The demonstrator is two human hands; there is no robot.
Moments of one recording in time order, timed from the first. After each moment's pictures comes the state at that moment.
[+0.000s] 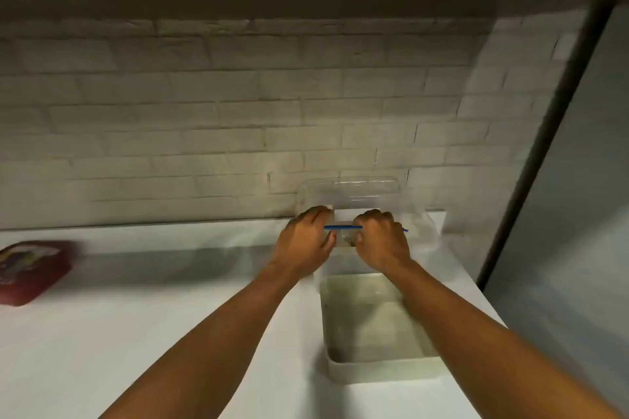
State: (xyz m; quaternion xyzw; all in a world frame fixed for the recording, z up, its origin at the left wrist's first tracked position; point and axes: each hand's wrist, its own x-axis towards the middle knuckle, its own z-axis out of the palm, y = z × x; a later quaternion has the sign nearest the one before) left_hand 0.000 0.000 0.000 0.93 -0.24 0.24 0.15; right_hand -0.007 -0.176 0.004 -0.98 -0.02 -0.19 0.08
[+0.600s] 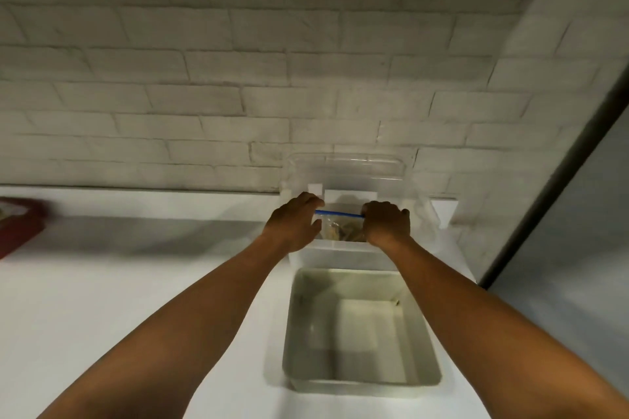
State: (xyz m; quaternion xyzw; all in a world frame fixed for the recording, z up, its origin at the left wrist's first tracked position) left_hand 0.084 -0.042 -0.040 0.97 -0.17 0.06 0.15; right_hand 0.098 -0.242 -0.048 -1.00 0.03 -0.02 0.02
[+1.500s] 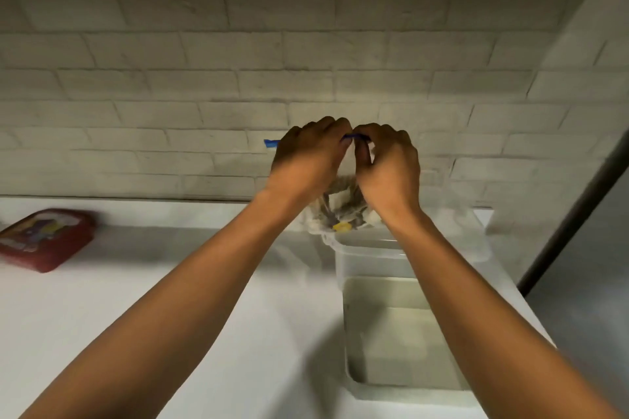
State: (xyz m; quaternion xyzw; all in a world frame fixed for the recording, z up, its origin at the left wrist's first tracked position) left_hand 0.039 0.025 0.119 0.89 -0.22 0.40 0.08; right_hand 0.042 -0.116 0.092 -0.84 -0.11 -0.45 0.28
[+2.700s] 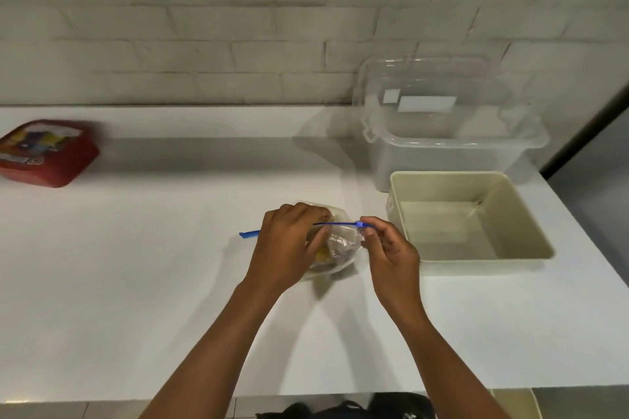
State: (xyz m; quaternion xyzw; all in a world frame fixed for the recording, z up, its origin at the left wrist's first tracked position) left_hand -0.102 0.169 -0.129 0.93 -0.19 0.18 0.24; right_hand -0.147 -0.009 -0.132 -0.73 0.10 -0.13 0.66
